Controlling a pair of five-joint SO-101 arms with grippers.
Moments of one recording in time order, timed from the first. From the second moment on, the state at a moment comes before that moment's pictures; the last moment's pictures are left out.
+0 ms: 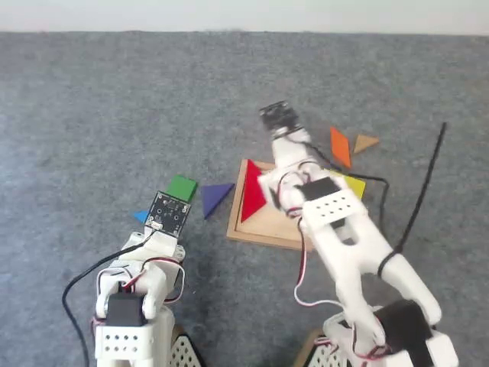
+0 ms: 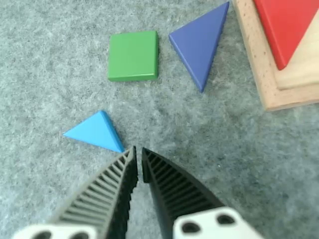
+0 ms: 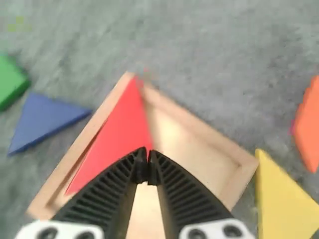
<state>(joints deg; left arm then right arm) -5.3 -103.1 96.7 72.6 -13.2 -25.7 -14.8 43.0 35.3 1.2</state>
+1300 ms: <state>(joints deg) -5.3 -103.1 96.7 72.6 -13.2 -24.2 2.5 32.0 34.6 -0.2</state>
